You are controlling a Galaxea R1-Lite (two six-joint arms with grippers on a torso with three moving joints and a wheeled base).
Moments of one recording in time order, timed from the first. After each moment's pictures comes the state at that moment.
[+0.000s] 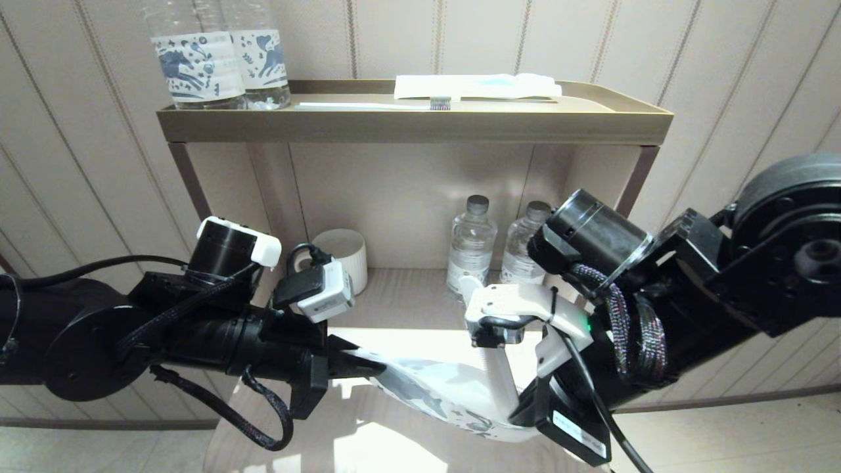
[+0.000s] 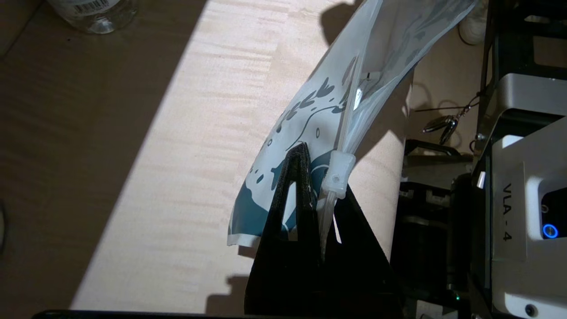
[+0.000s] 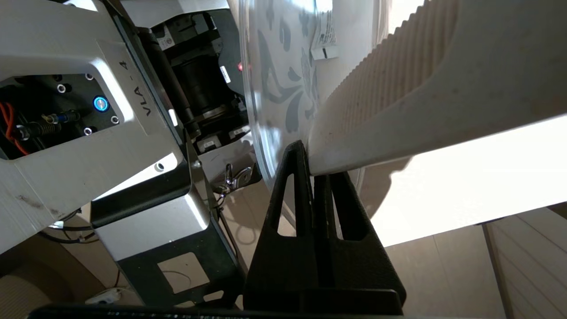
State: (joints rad) left arm -0.53 1.70 -0.87 -0.14 -0.70 0.57; right arm 0.74 1.71 -1.41 0.79 0.18 -0.35
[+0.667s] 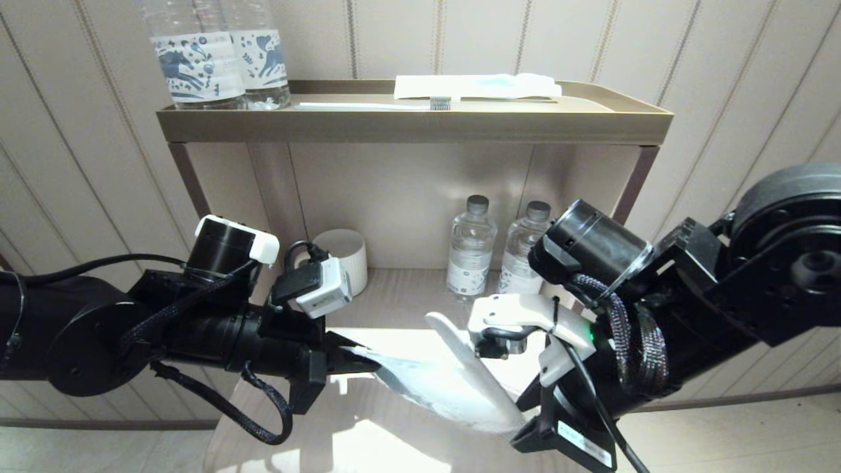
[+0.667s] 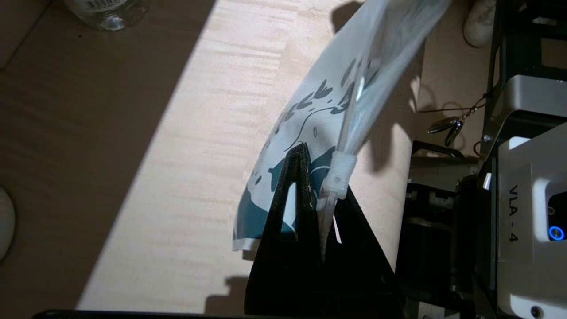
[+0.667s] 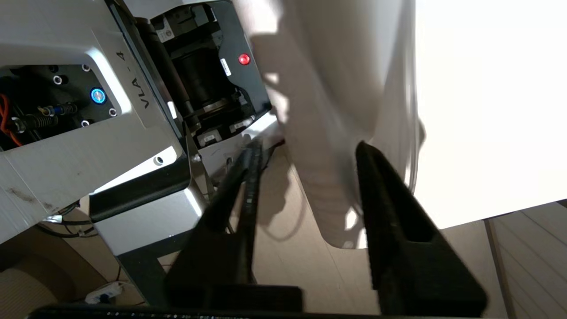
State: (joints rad) left arm -0.52 1.71 -0.88 -0.14 -0.70 0.57; right arm 0.74 1.70 -1.38 0.78 0.17 -0.36
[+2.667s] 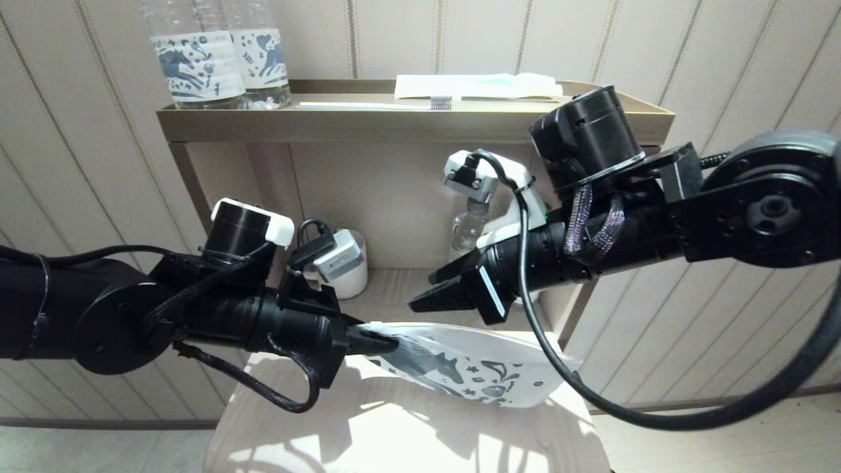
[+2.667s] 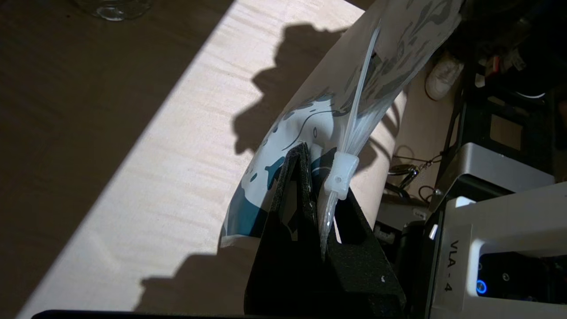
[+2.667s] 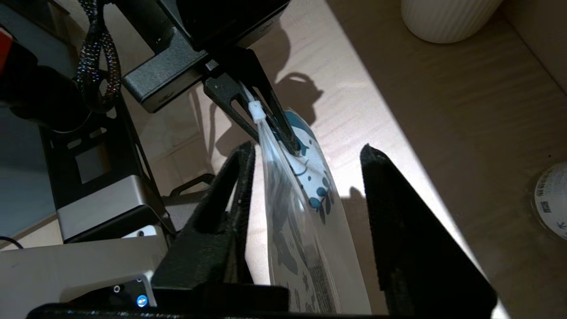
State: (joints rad) left arm -0.54 1.74 -0.96 -0.14 -0.70 0.29; right arm 0.66 1.77 -1.52 0.30 0.44 -0.14
